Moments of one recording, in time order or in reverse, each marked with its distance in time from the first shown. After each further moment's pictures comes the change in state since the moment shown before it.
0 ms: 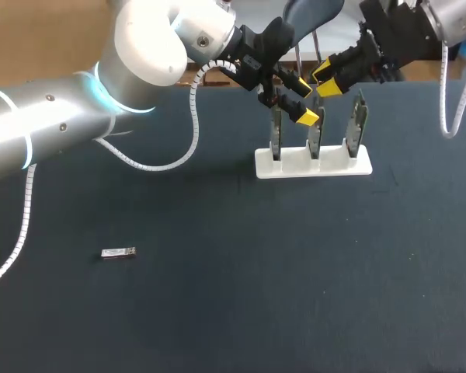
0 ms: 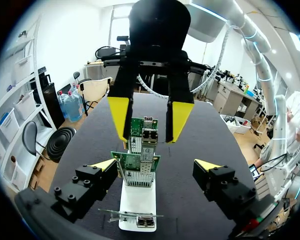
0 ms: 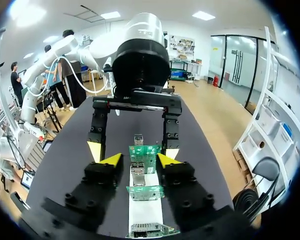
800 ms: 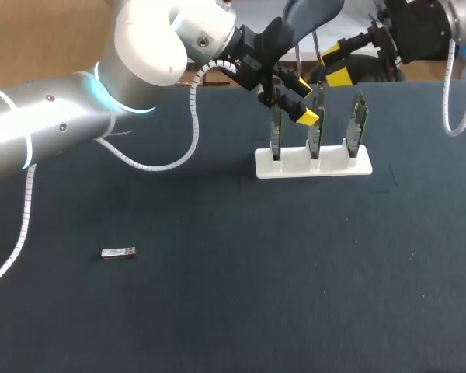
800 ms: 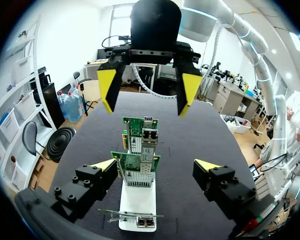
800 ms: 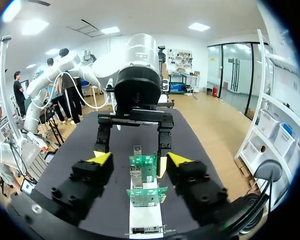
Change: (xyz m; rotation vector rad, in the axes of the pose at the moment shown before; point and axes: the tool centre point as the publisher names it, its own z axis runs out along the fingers) left arm 0.000 0.000 0.000 0.000 0.000 0.000; right arm -0.015 -0.003 -0.020 -0.011 -0.126 0.004
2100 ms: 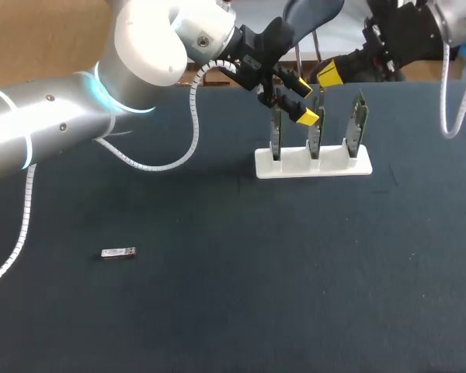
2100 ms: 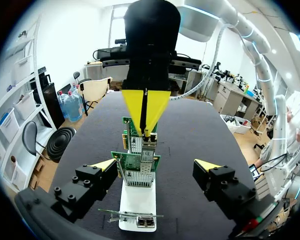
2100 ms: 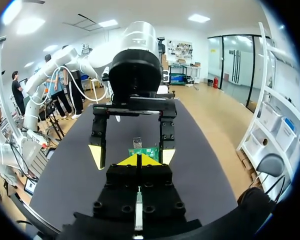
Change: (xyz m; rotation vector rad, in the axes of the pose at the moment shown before) left arm 0.000 0.000 0.000 0.000 0.000 0.000; right arm 0.017 0.000 0.015 -0.015 0.078 0.038
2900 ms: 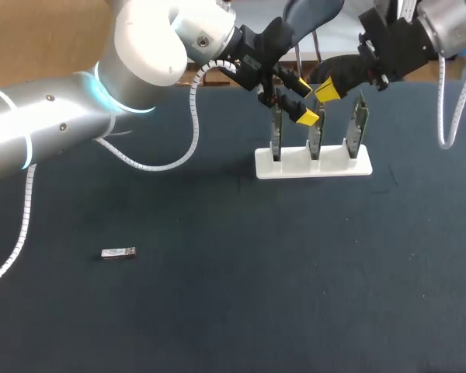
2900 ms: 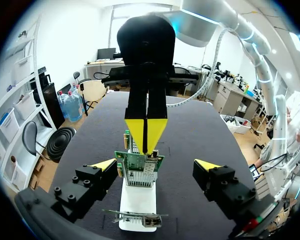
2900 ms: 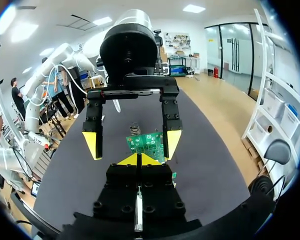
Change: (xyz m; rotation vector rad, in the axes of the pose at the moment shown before) left arm 0.000 0.000 0.000 0.000 0.000 0.000; right arm 0.025 0.003 0.015 -0.026 0.049 0.072
